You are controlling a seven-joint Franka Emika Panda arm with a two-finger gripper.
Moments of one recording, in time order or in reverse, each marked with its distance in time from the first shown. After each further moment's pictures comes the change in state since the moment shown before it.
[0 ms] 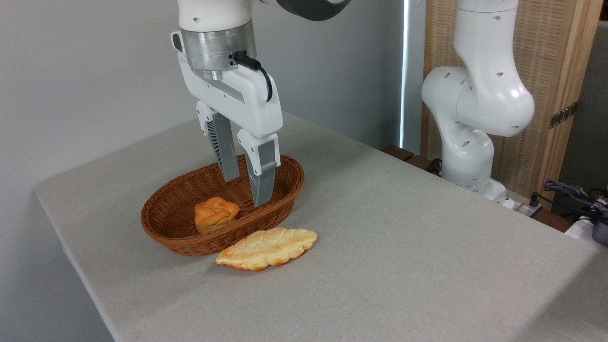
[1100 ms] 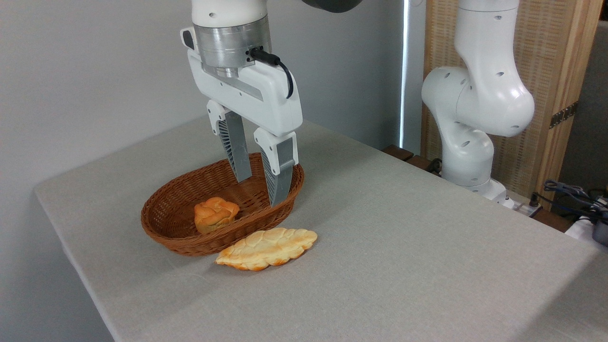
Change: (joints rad) arm 0.004 -0.014 0.044 0.007 0.001 -0.042 0.026
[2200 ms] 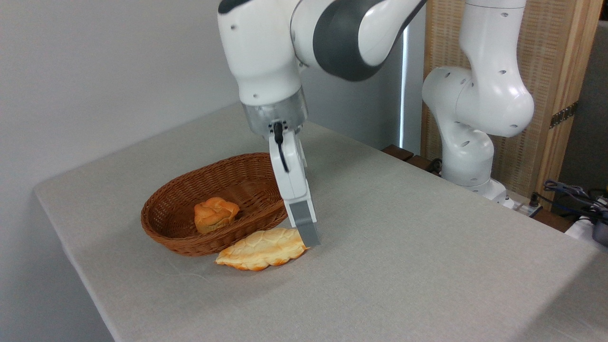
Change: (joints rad) arm -0.026 -0.103 -0.005 -0.386 0.112 0.167 0.552
